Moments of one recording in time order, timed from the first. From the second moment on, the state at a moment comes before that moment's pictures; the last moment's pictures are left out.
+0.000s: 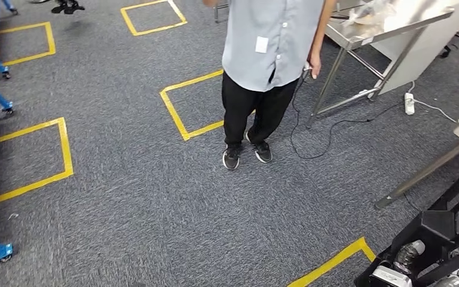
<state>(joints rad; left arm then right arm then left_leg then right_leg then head) -0.08 -0.23 1.01 -0.21 -1.18 0.26 -0.36 0.35 0.17 -0.02 -2.01 0.58 -0.70 -0.60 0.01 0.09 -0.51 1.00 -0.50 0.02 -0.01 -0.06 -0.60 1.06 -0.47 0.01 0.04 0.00</state>
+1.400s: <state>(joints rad) -0.08 -0.24 1.01 -0.21 -1.18 0.24 -0.41 0.36 0.17 -0.04 -2.01 0.58 -0.70 -0.60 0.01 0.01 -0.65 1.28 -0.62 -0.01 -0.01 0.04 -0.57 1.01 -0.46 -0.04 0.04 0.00</state>
